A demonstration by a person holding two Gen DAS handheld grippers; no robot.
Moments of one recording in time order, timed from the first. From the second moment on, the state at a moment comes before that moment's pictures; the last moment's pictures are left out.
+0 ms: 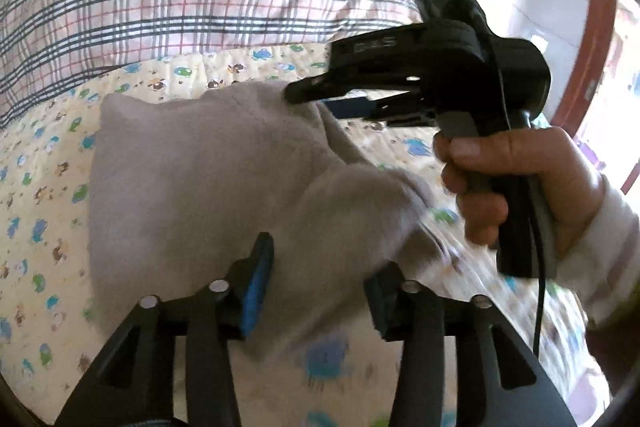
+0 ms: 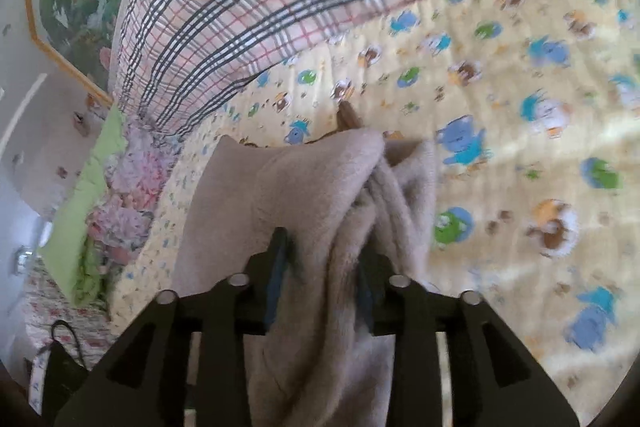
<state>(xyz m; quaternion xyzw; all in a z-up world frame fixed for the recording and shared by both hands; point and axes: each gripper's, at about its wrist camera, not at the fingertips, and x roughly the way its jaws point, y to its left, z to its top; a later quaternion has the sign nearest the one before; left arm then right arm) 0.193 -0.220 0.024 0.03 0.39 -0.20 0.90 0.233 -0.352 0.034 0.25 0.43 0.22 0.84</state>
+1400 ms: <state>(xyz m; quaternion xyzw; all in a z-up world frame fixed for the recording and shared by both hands) 0.192 -0.116 -0.040 0.01 0.48 -0.11 0.87 0.118 -0.352 0.009 0.11 0.47 0.15 0.86</state>
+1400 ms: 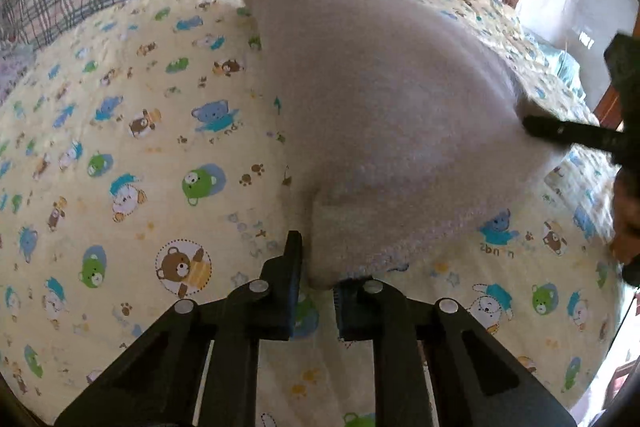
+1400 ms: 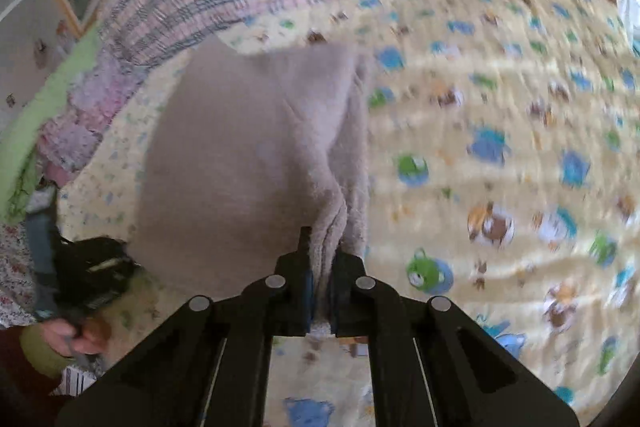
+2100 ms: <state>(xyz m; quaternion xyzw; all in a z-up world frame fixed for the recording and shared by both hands) 0.198 -0.071 0.013 -0.09 0.47 -0.15 0.86 0.106 -0.362 0.050 0.18 0.43 0.15 0.87</state>
